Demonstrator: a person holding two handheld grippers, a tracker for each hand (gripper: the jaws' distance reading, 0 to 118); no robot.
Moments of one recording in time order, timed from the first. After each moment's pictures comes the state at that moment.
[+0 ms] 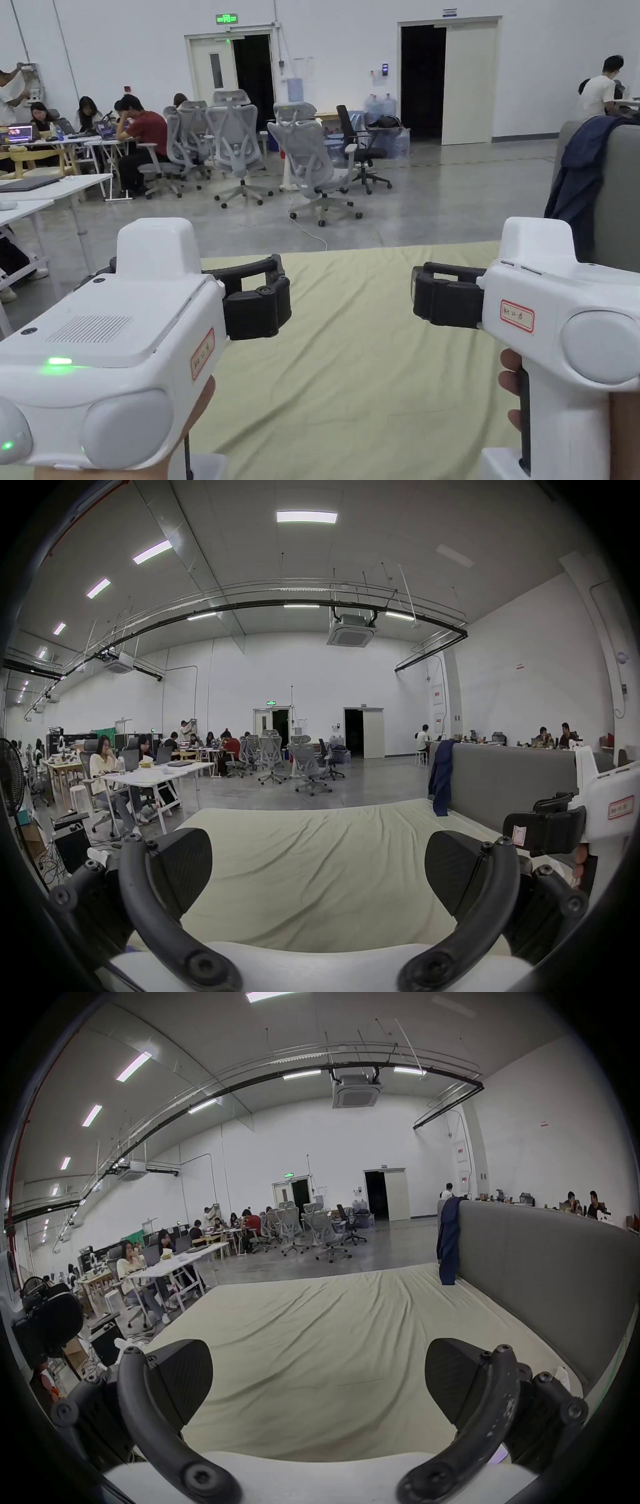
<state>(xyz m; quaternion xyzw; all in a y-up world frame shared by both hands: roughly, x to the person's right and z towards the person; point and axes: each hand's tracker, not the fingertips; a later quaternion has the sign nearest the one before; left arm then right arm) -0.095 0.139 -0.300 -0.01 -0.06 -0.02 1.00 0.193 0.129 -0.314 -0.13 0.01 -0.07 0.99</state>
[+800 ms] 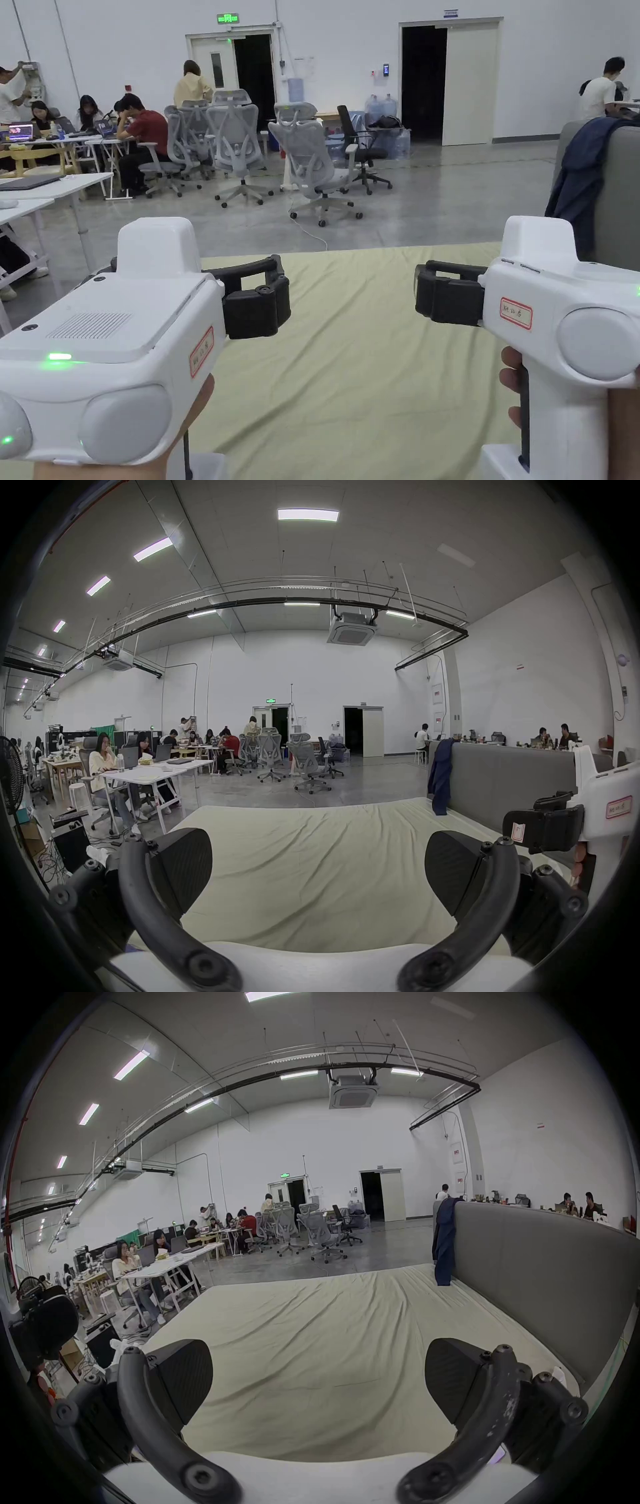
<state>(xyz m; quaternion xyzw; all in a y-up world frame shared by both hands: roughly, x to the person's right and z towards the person) -0.098 0.139 -0.301 -0.01 -0.06 -0.02 1.00 0.192 0.130 -0.315 -0.13 0.00 -0.06 0.99</state>
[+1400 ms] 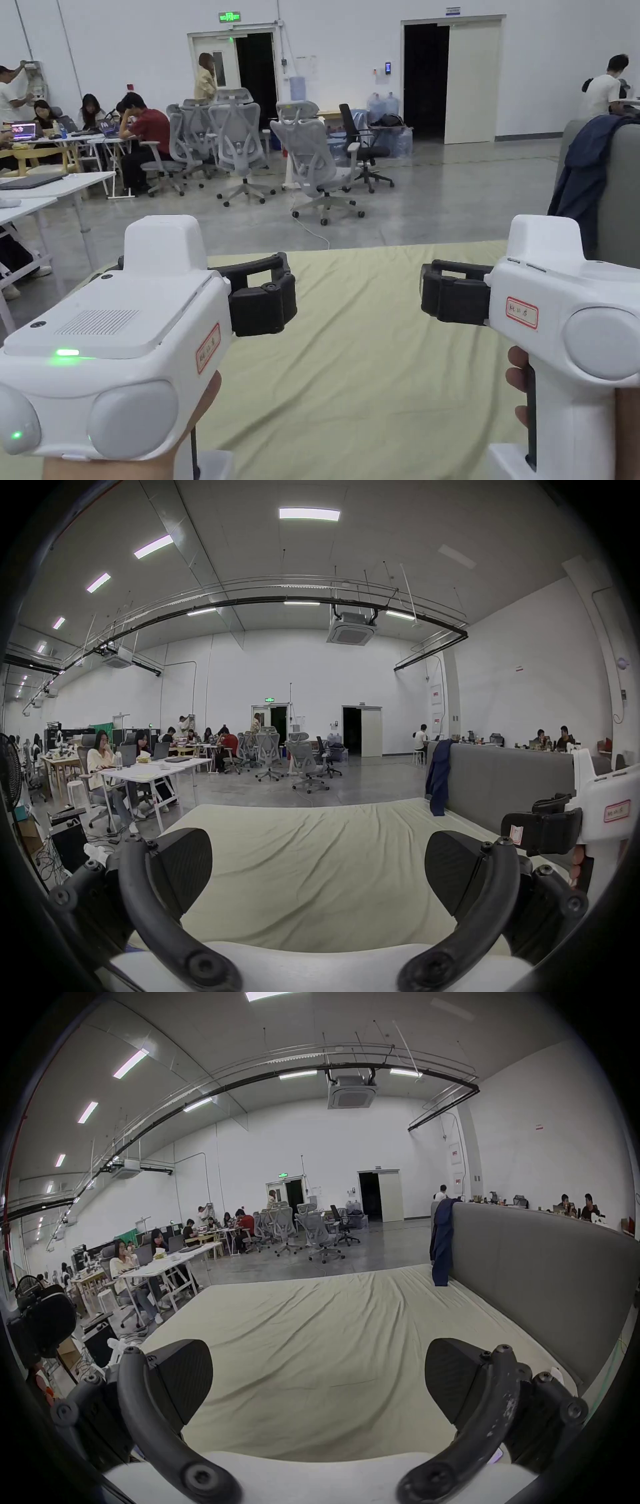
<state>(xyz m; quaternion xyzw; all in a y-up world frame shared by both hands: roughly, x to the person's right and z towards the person) -0.097 0.139 -0.302 -0.02 -0.06 -0.01 1.00 0.193 0.129 -0.316 -0.13 -0.01 -0.06 0.99</state>
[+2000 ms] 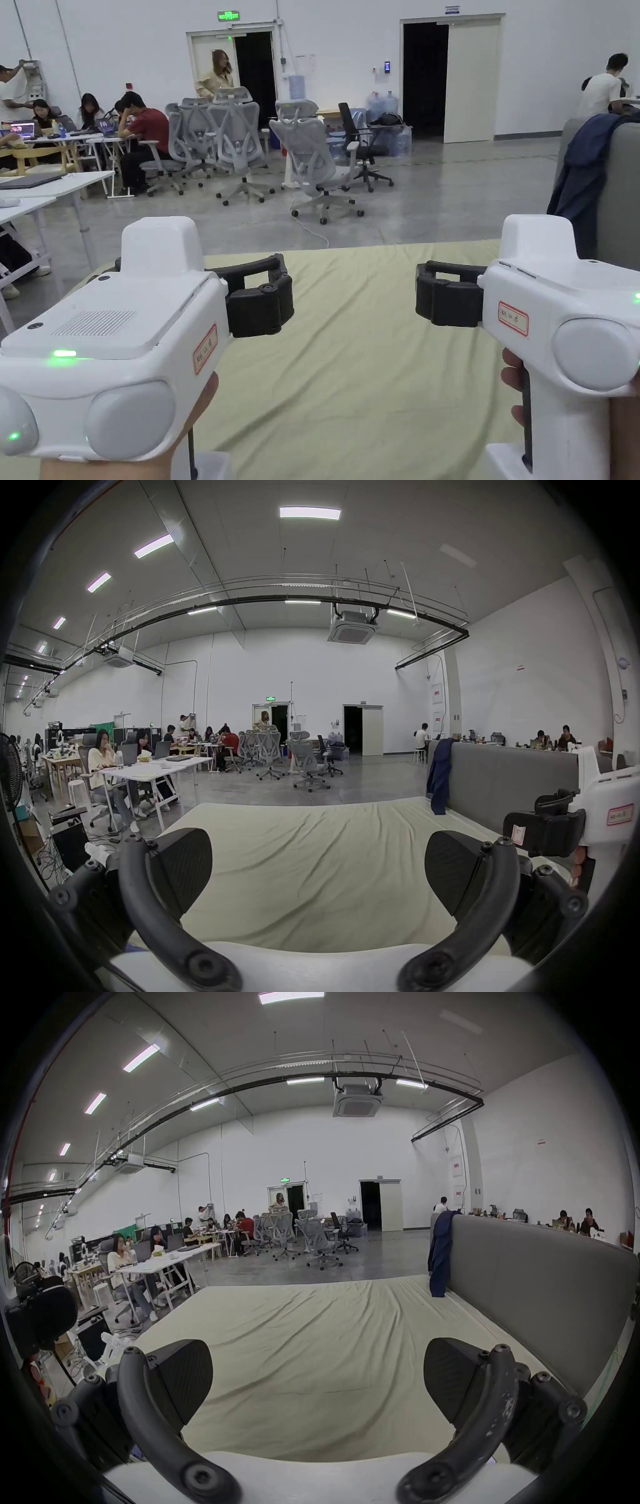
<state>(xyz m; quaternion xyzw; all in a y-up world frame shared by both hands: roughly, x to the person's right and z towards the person) -0.097 0.138 -0.303 -0.02 -0.06 -0.01 1.00 0.187 0.128 -0.313 -0.11 -0.01 -0.04 0.99</state>
